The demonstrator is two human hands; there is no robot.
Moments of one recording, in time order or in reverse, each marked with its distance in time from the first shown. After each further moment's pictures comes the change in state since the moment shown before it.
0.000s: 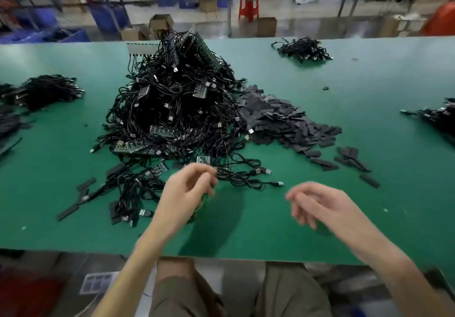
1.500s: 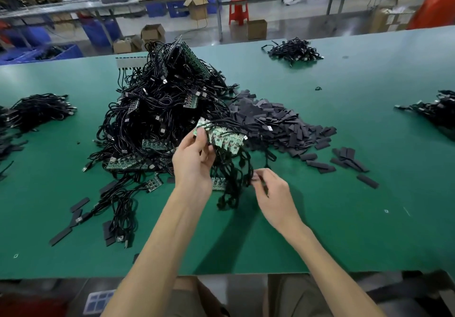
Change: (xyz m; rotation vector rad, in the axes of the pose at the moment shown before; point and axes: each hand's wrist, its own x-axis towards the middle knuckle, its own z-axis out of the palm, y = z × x) left_hand 0.094 0.037 0.041 -0.971 0.503 -0.366; right_hand 0.103 0.066 0.061 -0.355 0.394 -0.242
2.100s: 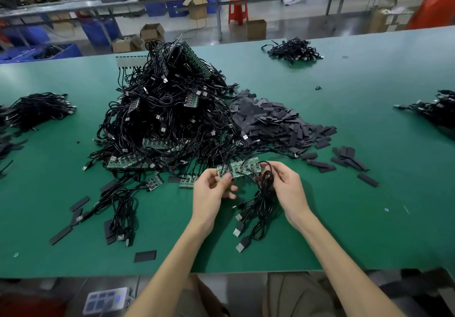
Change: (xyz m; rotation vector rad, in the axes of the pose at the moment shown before) left_hand 0.007 -0.076 -0.069 0.663 -0.258 0.175; right_hand 0.014 0.009 -0.014 0.421 0.079 0.259
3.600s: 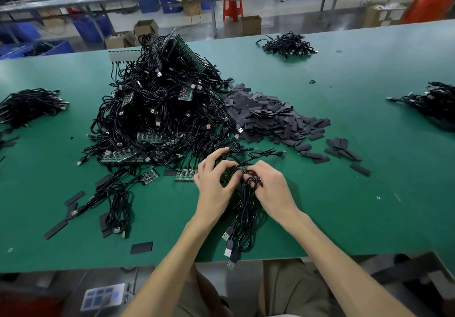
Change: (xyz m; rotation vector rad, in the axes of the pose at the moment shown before) left_hand -0.009 0.002 0.012 0.667 -0.020 0.446; right_hand -0.021 -0.010 0.010 -0.663 -0.123 -0.406
